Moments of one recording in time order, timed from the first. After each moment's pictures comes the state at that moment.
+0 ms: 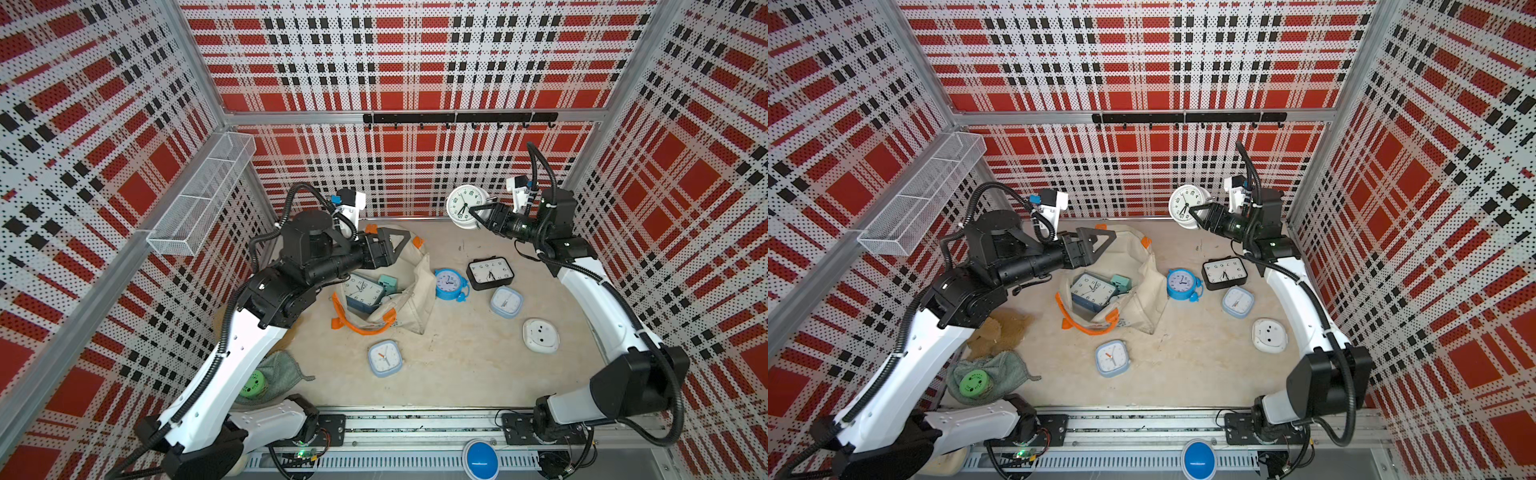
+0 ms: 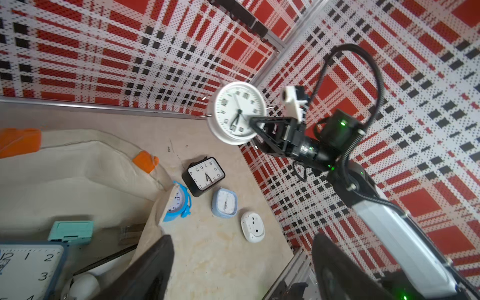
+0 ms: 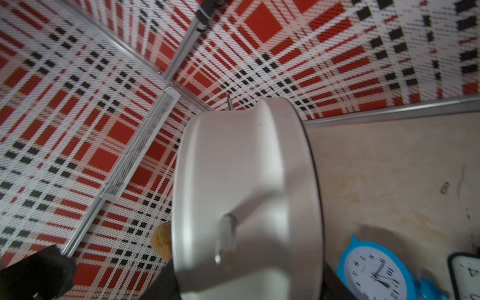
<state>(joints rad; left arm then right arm) -0.61 1.18 1.57 -0.62 0.25 -0.56 0.13 1.50 1.45 -0.30 -0.66 0.61</state>
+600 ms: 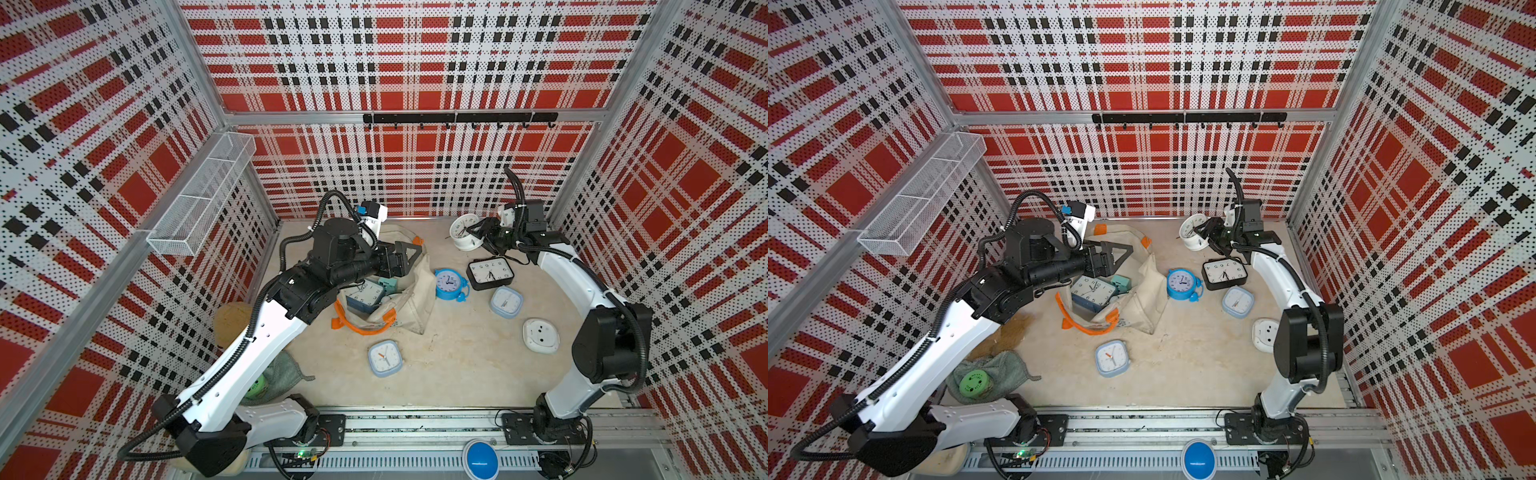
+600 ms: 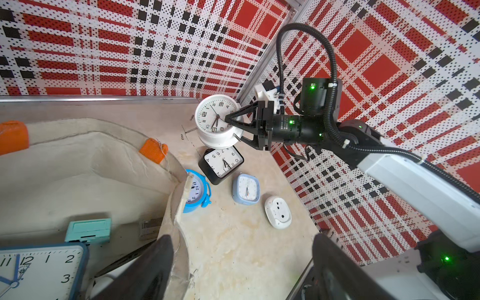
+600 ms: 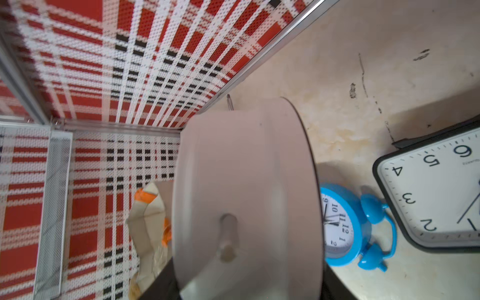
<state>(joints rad) -0.64 1.22 1.43 -0.54 0.23 -0.47 0.14 1.72 1.48 -0.42 -0.47 0.83</state>
